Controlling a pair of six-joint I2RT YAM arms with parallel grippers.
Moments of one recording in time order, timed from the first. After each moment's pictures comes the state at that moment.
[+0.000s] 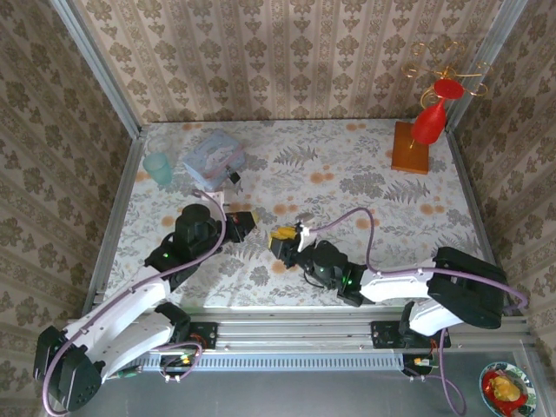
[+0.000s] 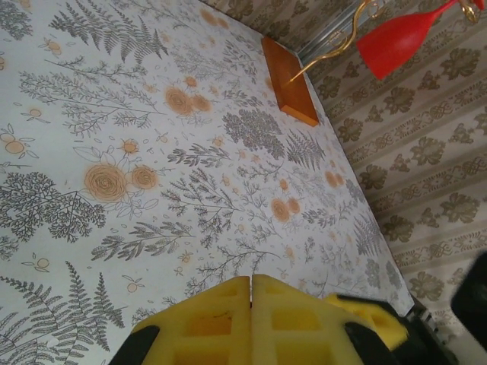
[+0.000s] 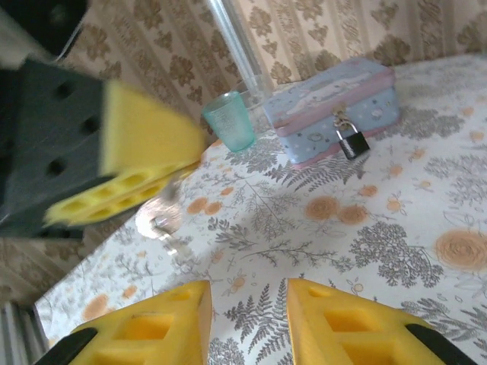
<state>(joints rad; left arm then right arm) -0.65 0.85 0.55 -0.04 0.22 -0.73 1.08 1.42 0.47 0.84 0.36 0.51</state>
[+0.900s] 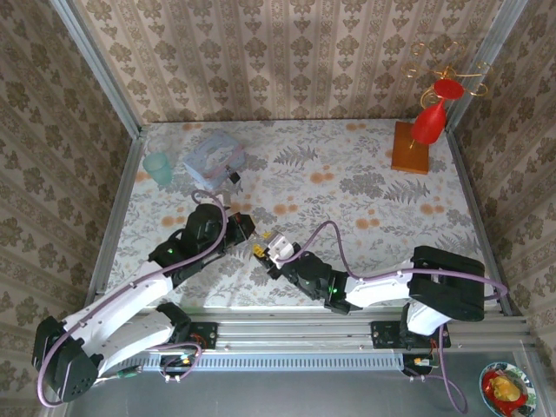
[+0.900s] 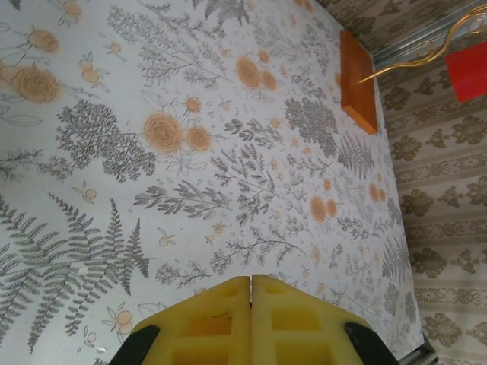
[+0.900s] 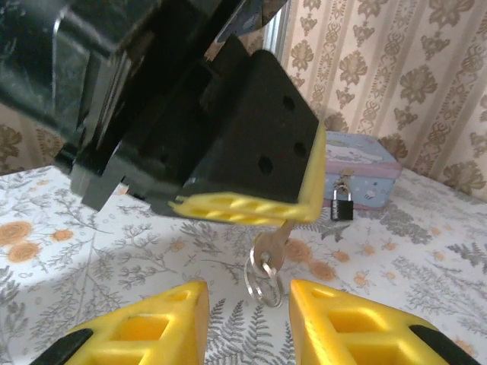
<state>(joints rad) -0.74 0.90 0.63 -0.25 0.04 -0.94 1.22 1.56 0.56 0.94 0.50 -0.11</state>
